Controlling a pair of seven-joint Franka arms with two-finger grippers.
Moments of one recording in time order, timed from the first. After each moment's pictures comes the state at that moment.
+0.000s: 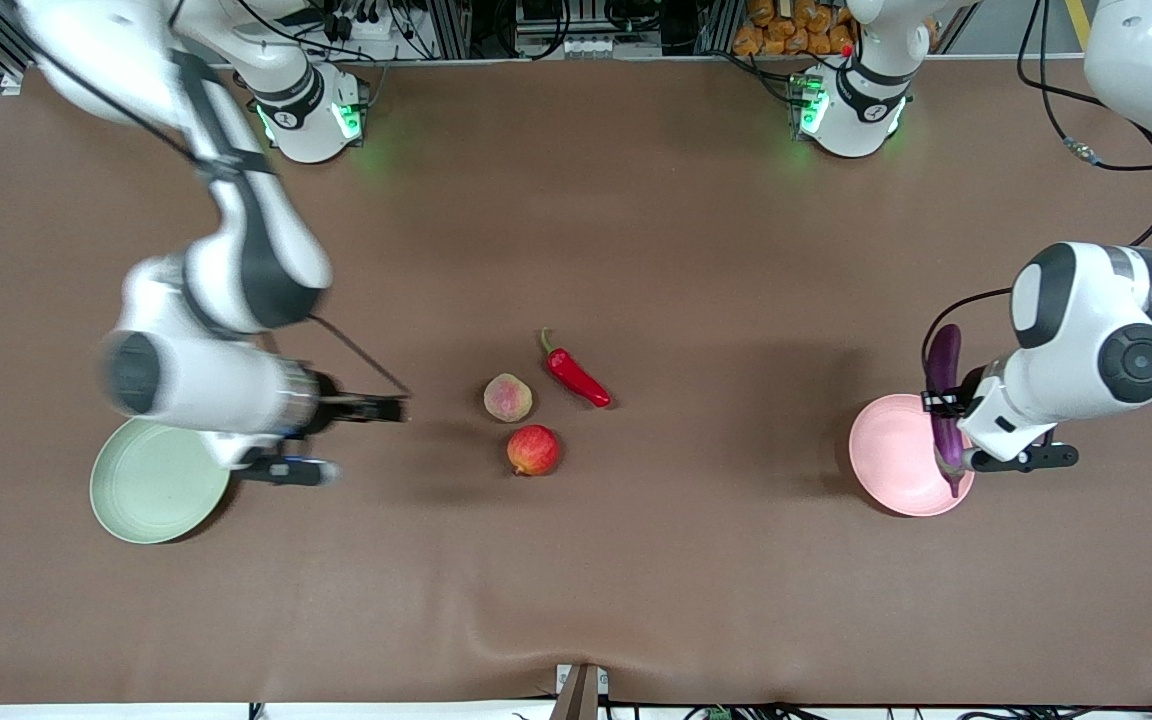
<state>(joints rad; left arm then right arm) 0.30 0.44 -0.36 -1.77 0.20 2.03 -0.19 0.28 0.57 0.09 -1.48 0.26 1.97 0.43</state>
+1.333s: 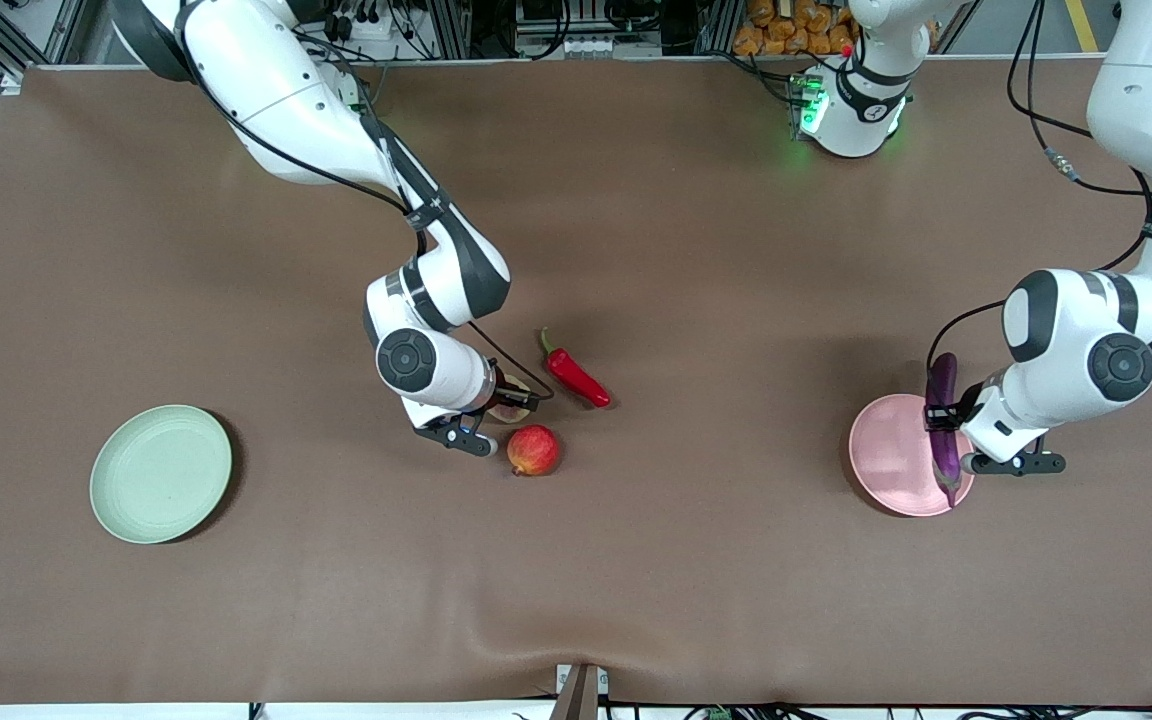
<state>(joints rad) 0.38 0.56 -0.36 -1.87 0.24 2.32 -0.12 0.48 0.74 0.08 -1.55 0.26 2.24 0.72</state>
